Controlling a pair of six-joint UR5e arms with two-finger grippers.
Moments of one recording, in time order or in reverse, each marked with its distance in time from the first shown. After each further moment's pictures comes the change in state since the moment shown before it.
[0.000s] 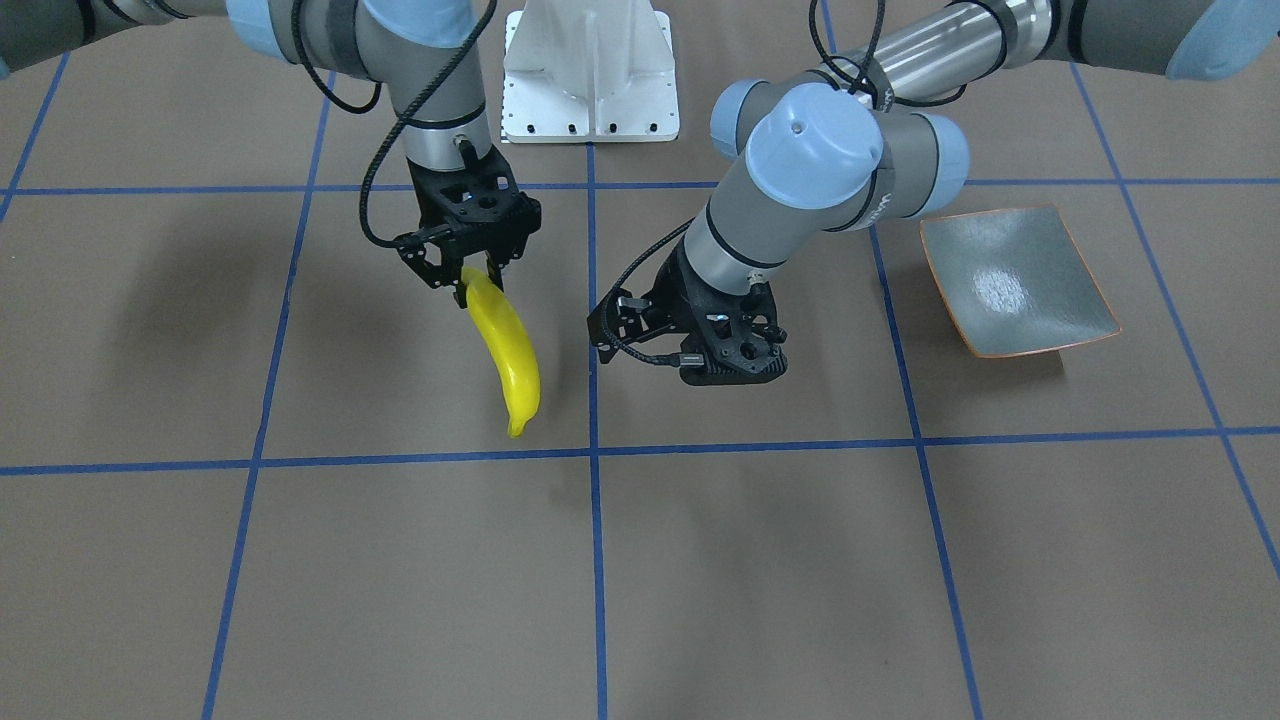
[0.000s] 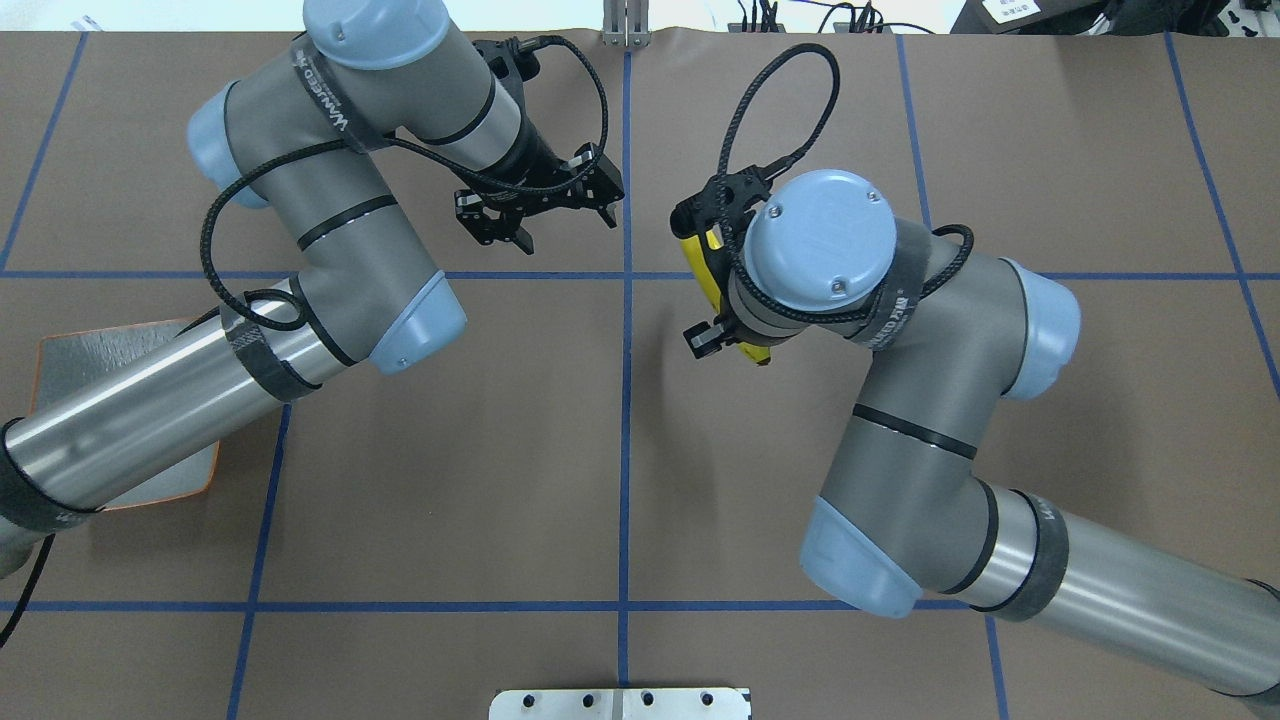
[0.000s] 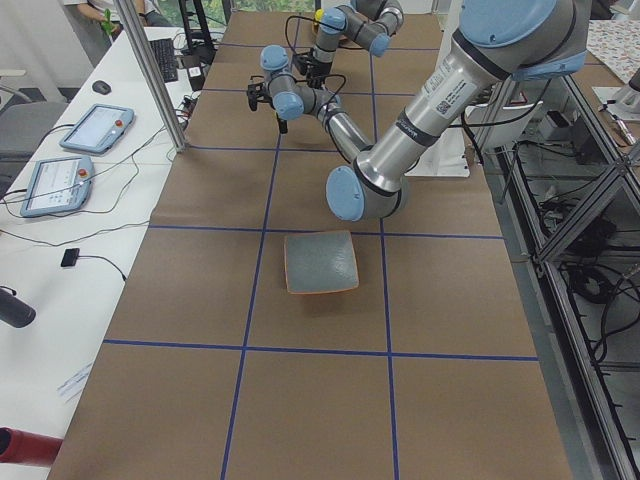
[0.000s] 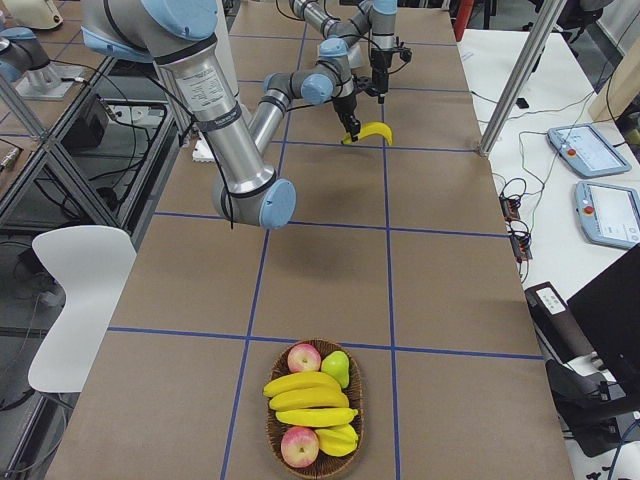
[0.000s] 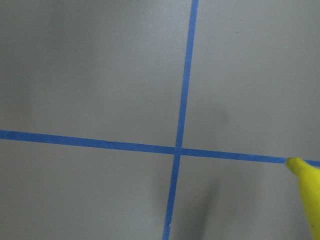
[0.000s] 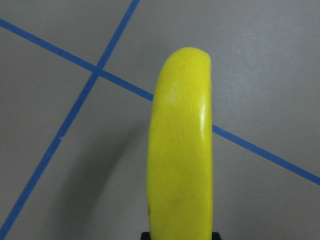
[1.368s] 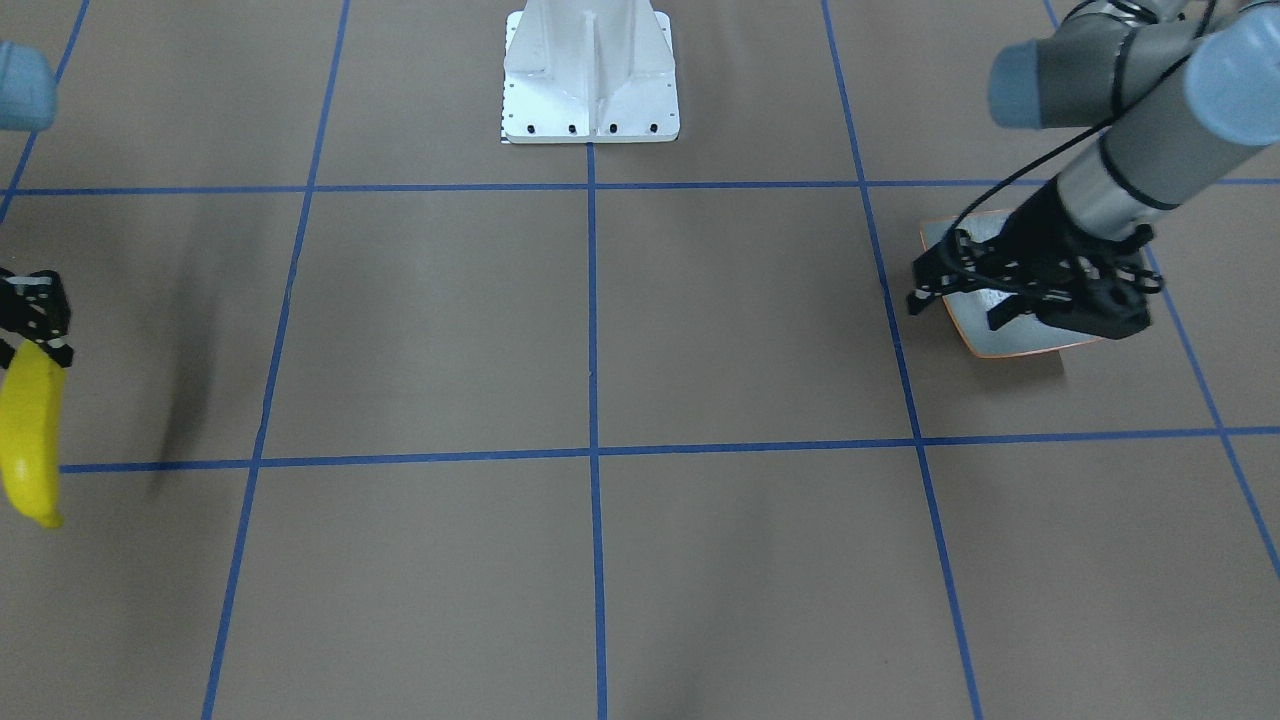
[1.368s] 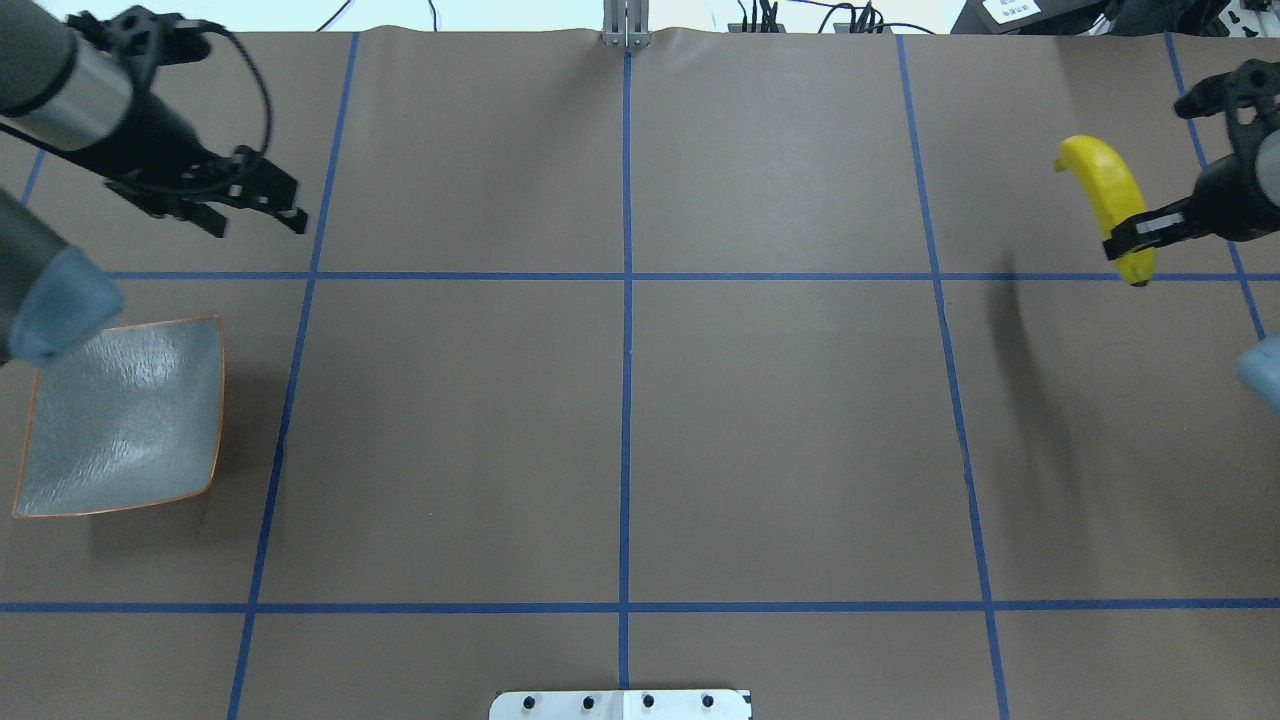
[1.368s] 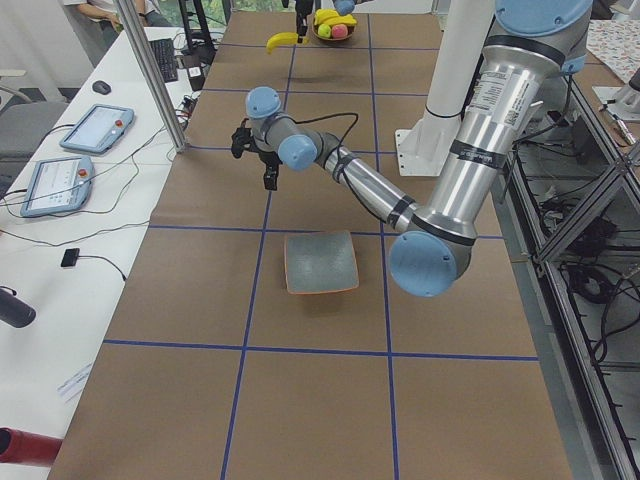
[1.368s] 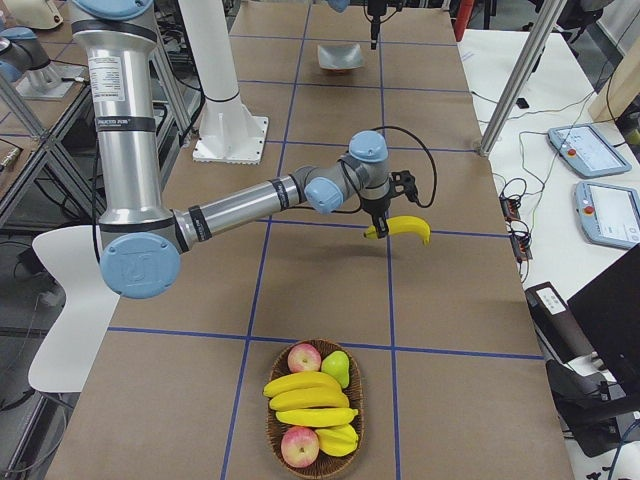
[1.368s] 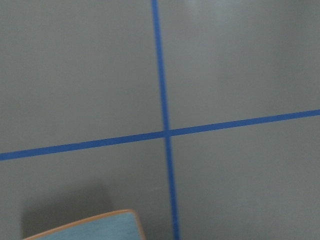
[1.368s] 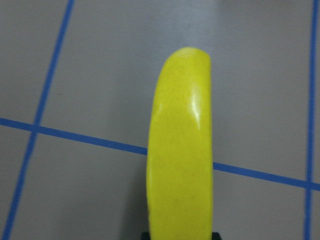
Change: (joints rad) left arm -0.231 0.414 -0.343 0.212 -0.170 0.545; right arm 0.543 -0.548 -0.001 0.441 0.443 -0.169
